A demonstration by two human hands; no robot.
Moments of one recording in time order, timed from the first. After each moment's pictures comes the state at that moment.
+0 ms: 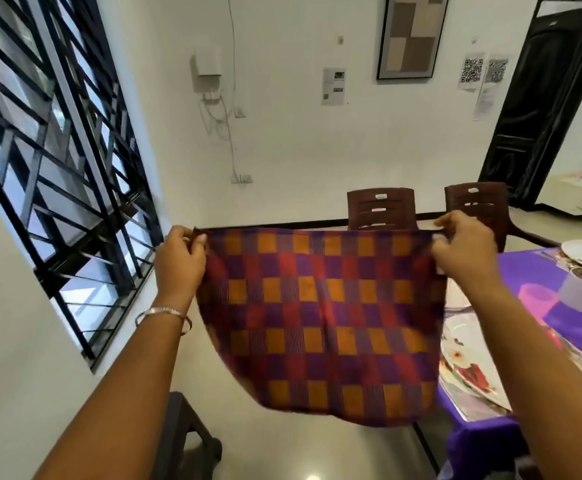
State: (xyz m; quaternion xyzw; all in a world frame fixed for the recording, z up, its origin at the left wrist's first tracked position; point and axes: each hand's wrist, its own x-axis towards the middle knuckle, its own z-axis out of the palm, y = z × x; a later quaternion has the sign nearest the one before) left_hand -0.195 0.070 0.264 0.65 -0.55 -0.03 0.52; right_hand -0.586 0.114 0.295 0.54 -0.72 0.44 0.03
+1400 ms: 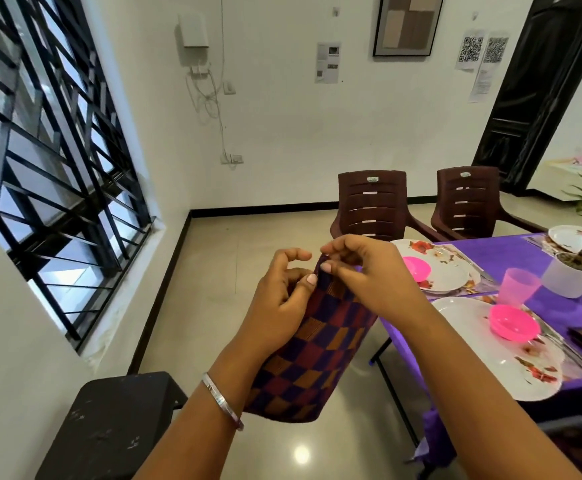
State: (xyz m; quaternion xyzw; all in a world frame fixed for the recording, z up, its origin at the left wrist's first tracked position) left_hand -0.336 0.154 0.231 0.38 -0.68 -0.38 0.50; right_hand -0.502 0.152 0.275 0.72 -0.50 0.44 -0.20
